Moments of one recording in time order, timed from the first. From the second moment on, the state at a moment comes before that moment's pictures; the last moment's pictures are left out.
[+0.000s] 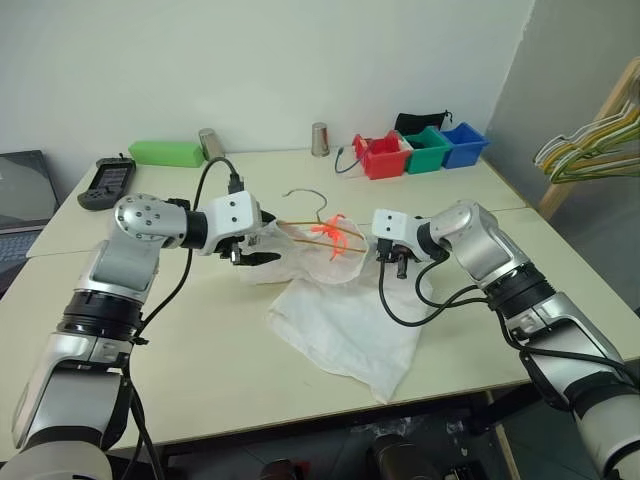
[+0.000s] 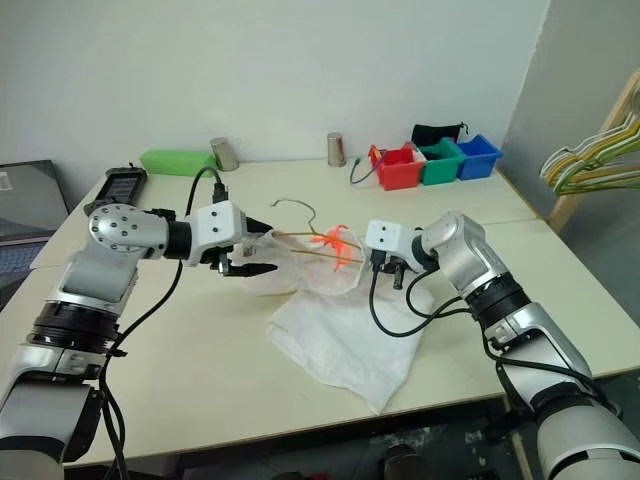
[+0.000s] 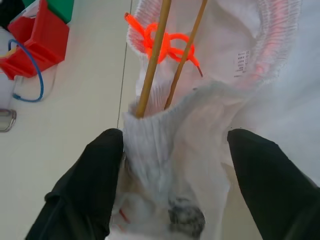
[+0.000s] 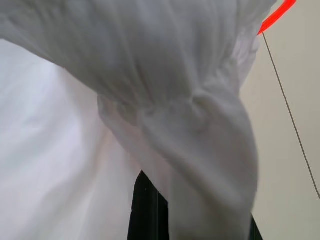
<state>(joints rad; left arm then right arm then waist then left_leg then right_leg) -0.76 0.81 -0.16 0.33 -0.01 0.01 -1.23 -0.98 -0.46 0.49 0.43 -0.22 0.45 1.11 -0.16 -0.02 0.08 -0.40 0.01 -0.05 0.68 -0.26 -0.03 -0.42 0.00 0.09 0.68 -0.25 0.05</state>
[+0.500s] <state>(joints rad) -0.75 0.90 -0.03 0.37 -0.12 0.08 -1.27 -0.95 -0.50 0.47 0.39 -0.22 0.48 1.10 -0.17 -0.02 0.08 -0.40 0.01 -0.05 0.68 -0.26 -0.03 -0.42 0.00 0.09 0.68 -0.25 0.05</state>
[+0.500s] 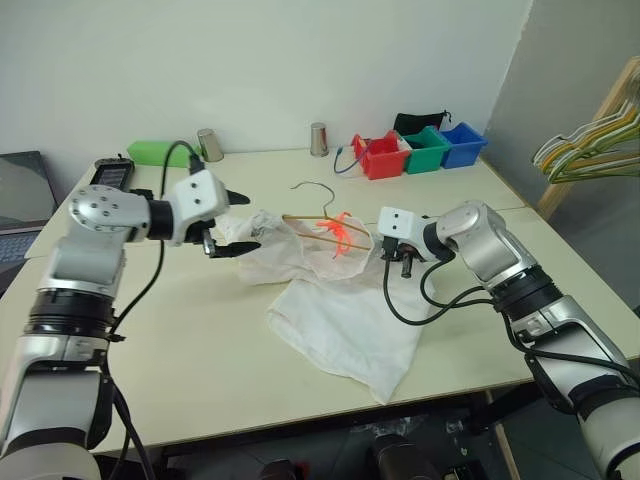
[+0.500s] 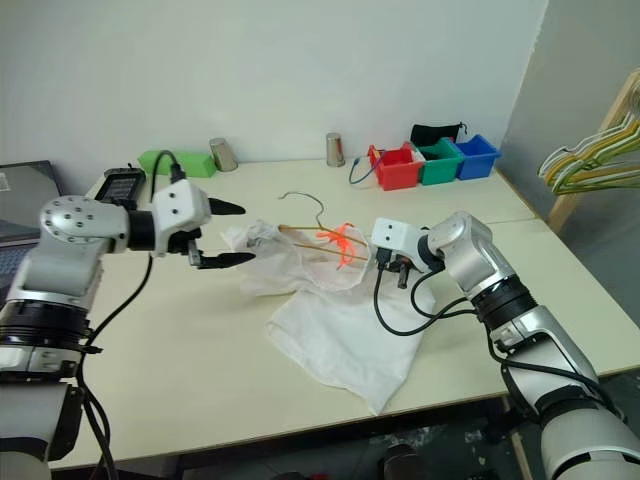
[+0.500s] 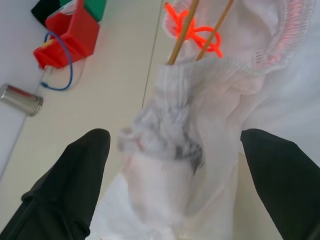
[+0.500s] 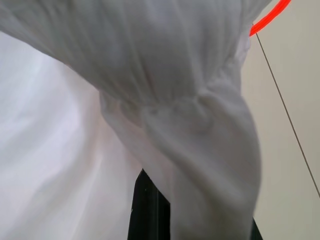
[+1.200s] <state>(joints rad) -0.59 0.78 0.16 -0.02 -0.48 0.62 -1.08 -0.71 -0.46 0.12 -0.27 -0.03 1.10 0.79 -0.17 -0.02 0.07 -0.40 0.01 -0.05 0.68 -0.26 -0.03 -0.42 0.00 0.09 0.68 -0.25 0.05</state>
